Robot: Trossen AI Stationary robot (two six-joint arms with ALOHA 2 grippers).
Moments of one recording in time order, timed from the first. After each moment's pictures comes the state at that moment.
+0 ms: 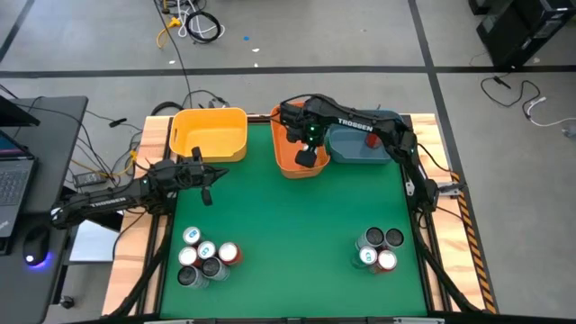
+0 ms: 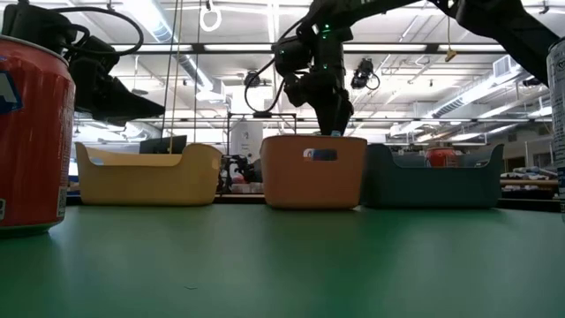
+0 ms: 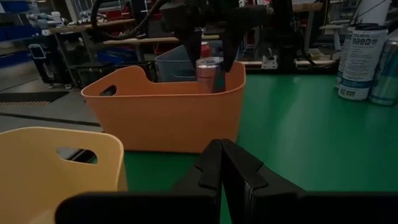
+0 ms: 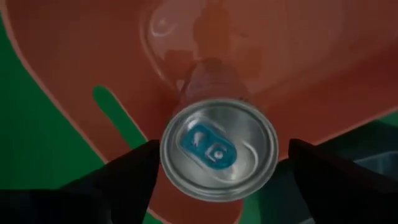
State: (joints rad) left arm 0.31 0.22 0.03 0.11 0.00 0.08; right arm -0.40 2.17 2.10 -1.48 -0.04 0.00
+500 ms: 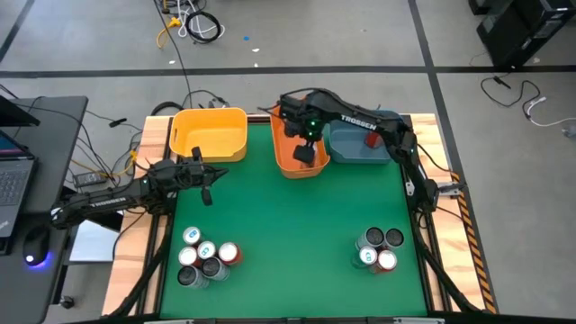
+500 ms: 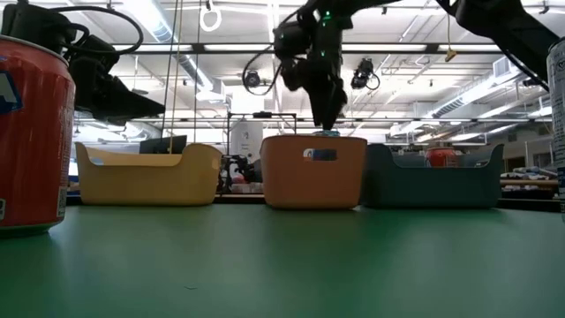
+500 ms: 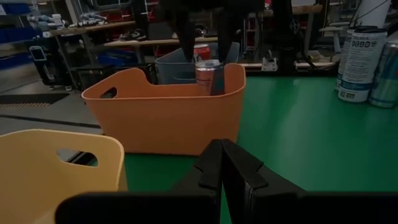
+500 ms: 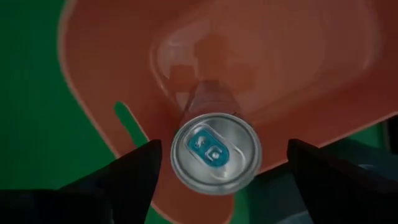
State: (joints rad) left arm 0.31 0.22 0.03 0.11 0.00 0.08; right arm -0.40 2.17 2.23 -1.51 -0.04 -0.04
